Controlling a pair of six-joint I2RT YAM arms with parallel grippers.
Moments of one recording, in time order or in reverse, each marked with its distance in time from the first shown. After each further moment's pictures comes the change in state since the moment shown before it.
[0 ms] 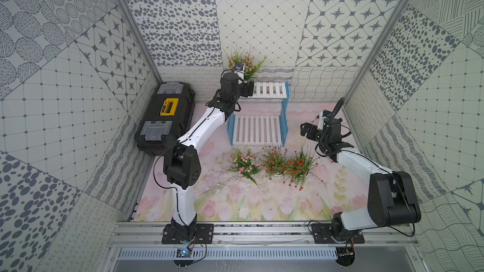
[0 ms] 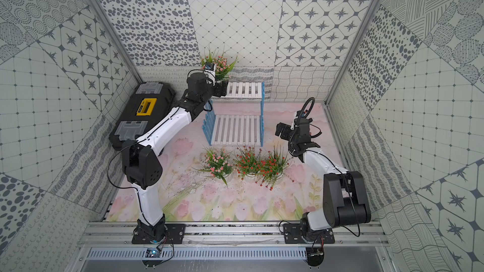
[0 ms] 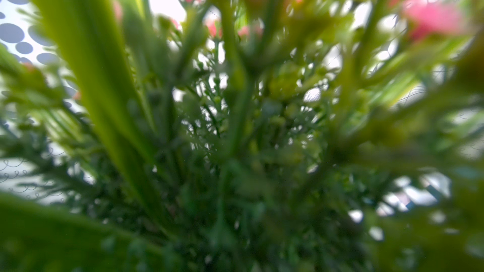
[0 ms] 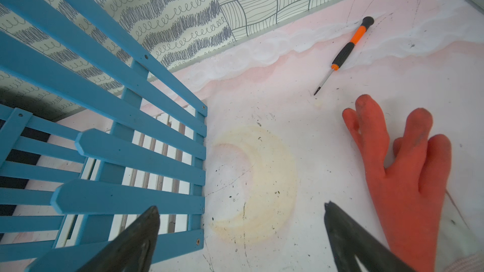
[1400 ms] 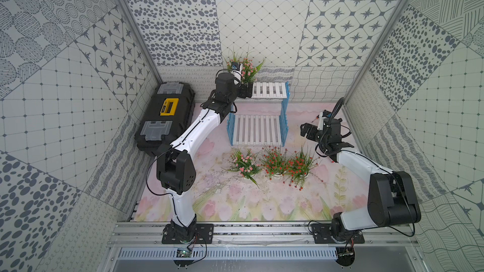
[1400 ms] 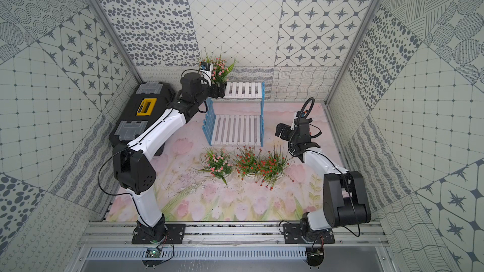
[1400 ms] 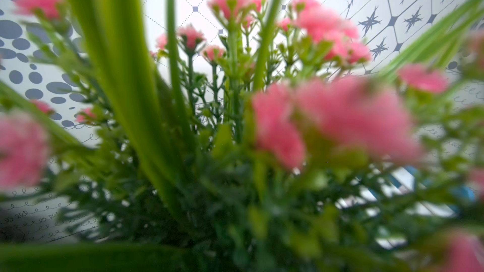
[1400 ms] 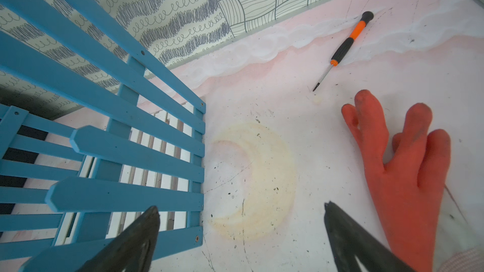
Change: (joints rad) left arm 0.010 -0.098 -0.079 -0.024 0.095 -0.042; right arm 0.000 0.000 0.001 -0.019 -0.006 0.005
